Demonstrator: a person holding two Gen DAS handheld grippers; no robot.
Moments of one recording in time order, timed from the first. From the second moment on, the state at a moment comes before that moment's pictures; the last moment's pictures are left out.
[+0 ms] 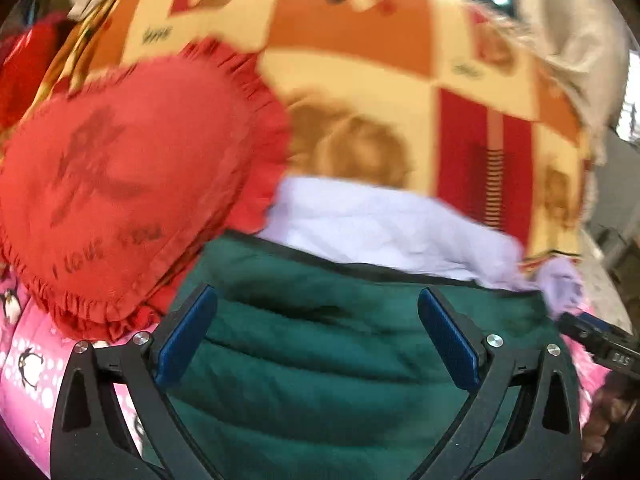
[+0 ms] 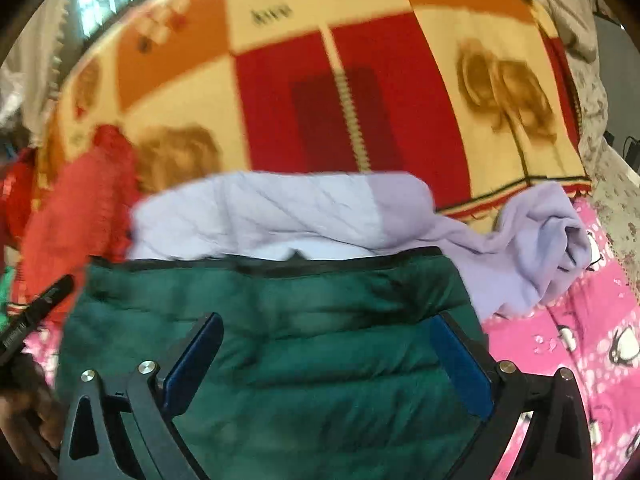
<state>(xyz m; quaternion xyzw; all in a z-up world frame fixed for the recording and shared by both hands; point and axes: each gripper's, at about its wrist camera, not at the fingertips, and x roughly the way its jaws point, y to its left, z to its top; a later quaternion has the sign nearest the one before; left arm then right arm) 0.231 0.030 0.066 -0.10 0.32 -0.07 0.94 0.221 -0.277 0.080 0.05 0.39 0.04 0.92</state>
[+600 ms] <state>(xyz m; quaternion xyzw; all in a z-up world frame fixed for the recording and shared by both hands) 0.232 -0.012 0.022 -0.04 0.39 -0.05 0.92 0.200 -0.250 0.042 -0.01 0.39 0.03 0.92</state>
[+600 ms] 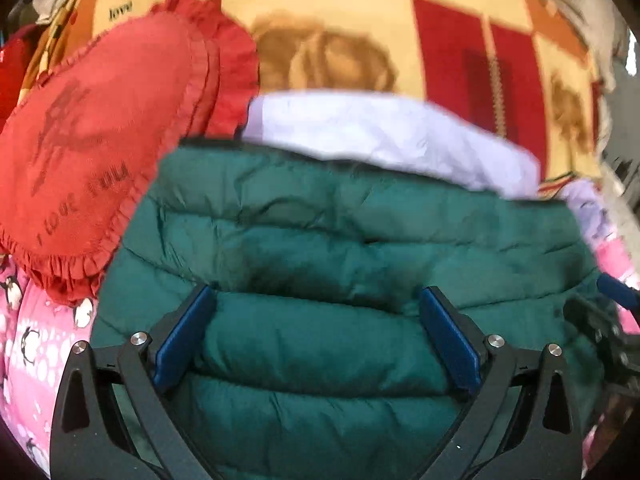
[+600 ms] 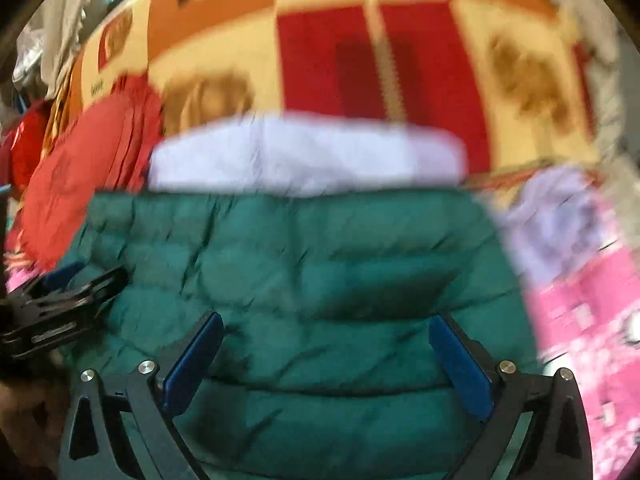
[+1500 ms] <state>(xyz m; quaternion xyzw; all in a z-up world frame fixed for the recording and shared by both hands) 0.136 0.134 -0.018 -0.11 0.42 -0.03 0.90 0.097 -0.375 0.010 0.10 0.41 0.04 0.90</state>
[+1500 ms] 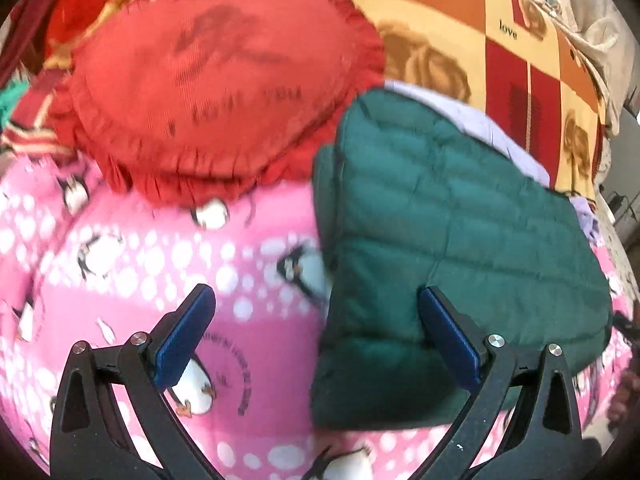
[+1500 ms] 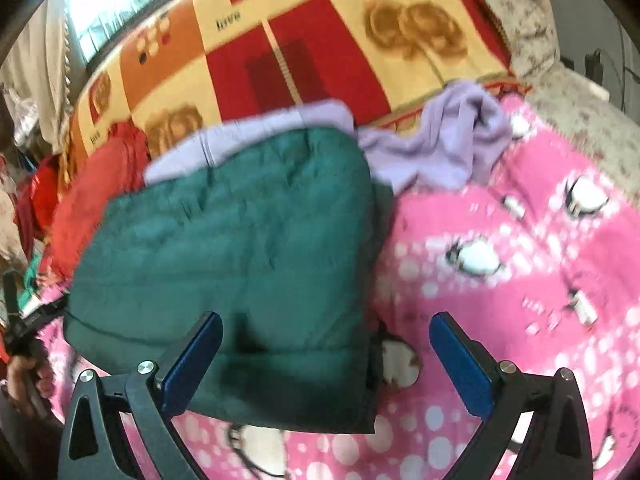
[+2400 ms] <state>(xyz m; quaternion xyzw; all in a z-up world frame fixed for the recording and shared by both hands) 0.253 0.165 -0.049 -0.25 0.49 -0.14 0.82 0.202 -0.400 0.009 0.17 0.44 0.05 0.88</state>
